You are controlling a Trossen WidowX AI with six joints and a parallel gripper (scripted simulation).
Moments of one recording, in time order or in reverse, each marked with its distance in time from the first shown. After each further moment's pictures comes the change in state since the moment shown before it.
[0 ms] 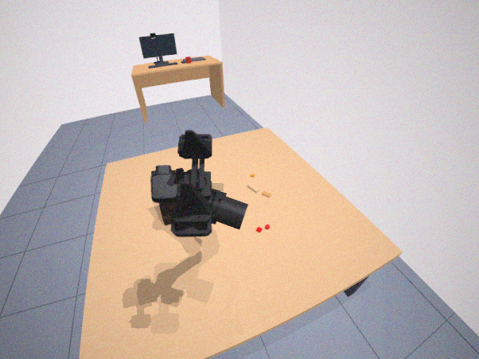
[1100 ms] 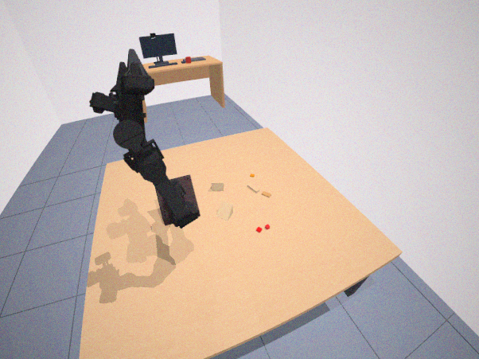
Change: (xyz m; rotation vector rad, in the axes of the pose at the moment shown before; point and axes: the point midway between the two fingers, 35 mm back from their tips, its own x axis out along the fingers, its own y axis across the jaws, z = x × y) arm -0.024 0.277 0.164 0.629 0.253 0.889
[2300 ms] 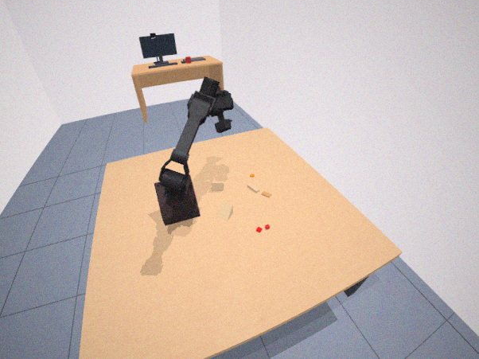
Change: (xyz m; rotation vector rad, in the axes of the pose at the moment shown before) arm -0.067 0.181 -0.428 1.262 1.562 -0.806
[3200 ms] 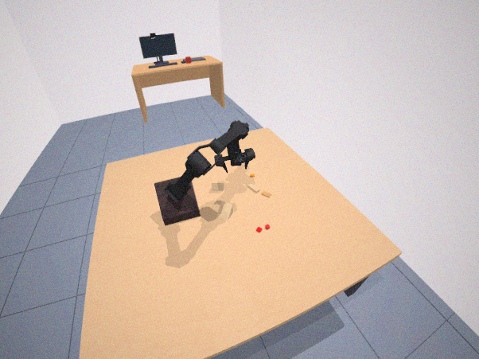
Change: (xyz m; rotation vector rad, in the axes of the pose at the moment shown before) arm 0.101 -0.236 -0.077 1.212 -0.229 -1.109
